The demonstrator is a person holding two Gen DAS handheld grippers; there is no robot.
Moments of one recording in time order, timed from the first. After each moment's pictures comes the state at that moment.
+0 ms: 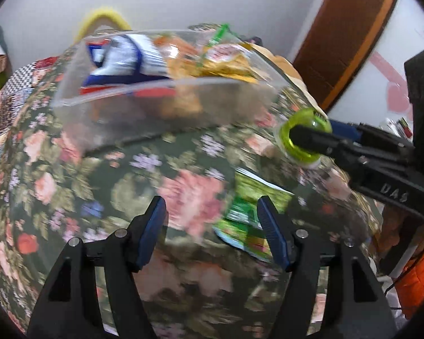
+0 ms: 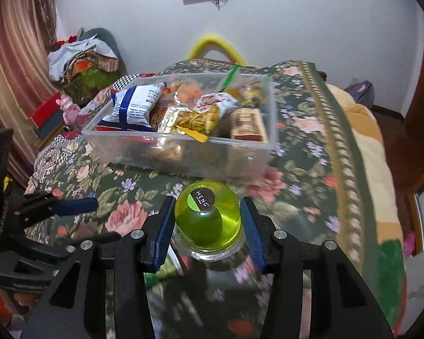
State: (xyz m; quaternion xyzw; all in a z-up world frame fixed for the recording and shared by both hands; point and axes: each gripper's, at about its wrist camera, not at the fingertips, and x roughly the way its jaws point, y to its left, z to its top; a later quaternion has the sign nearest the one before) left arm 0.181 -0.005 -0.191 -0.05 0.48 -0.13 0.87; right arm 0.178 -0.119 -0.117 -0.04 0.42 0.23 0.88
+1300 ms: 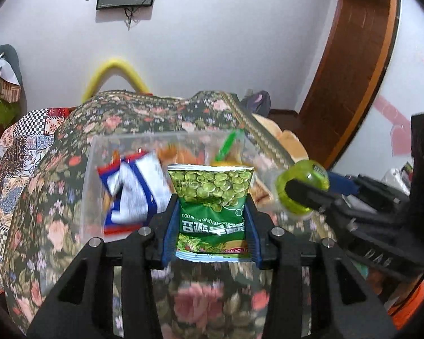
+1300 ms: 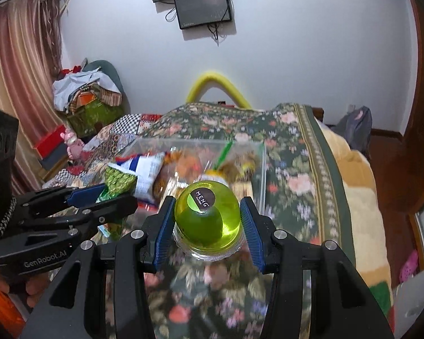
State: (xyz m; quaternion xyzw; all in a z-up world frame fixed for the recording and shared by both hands) left arm 0.250 0.014 -0.100 -0.07 0.36 -0.09 0.93; right arm 0.215 -0.111 -0.068 -0.01 0.34 0.23 0.91
